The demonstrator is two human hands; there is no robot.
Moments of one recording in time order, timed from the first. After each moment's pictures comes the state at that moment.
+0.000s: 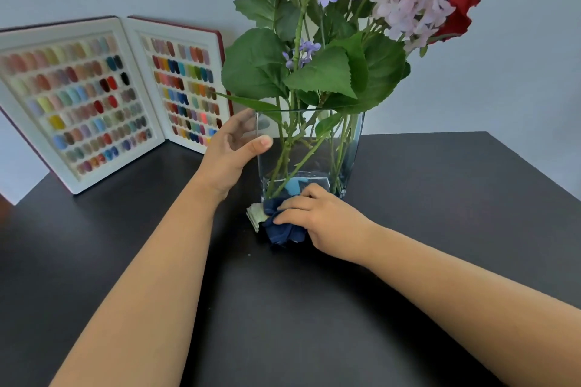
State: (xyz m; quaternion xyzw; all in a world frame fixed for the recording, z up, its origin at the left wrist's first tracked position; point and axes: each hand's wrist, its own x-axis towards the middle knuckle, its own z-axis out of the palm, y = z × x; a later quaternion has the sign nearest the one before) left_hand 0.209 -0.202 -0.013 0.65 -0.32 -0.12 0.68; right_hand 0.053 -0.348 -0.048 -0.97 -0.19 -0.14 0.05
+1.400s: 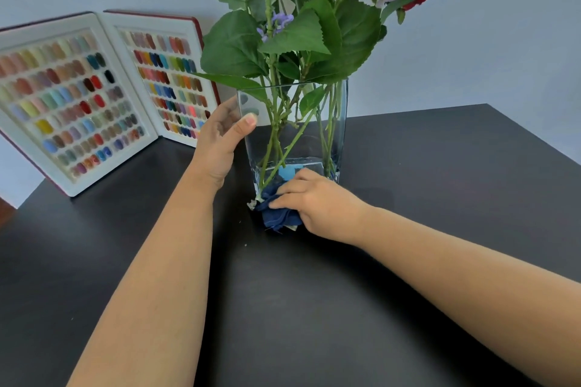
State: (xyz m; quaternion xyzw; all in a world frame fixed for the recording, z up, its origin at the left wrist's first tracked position) left_hand 0.210 -0.214 -0.014 0.65 -0.32 -0.09 0.68; right_hand 0.056 -0.350 -0.045 -0.98 -0.17 -0.11 0.08
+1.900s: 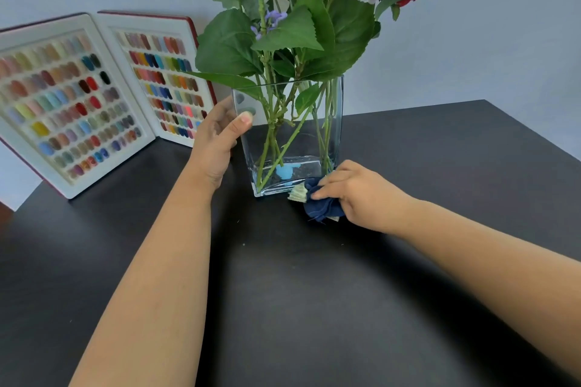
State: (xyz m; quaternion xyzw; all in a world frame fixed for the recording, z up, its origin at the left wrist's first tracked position) left_hand 0.215 -0.215 -0.017 0.65 -0.32 -0.10 0.69; right_hand 0.023 -0.393 -0.034 -0.99 -0.08 -0.10 0.10
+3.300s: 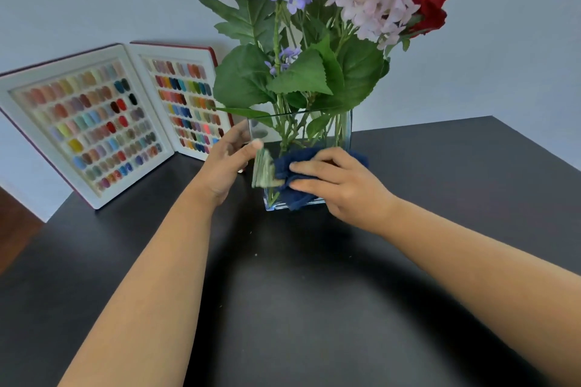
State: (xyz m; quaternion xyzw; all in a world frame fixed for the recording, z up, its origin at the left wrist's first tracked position) left_hand 0.214 -0.195 -0.009 0.68 -0.34 -0.16 0.63; right_hand 0.051 -0.377 -0.019 -0.90 -0.24 -0.36 -0.02
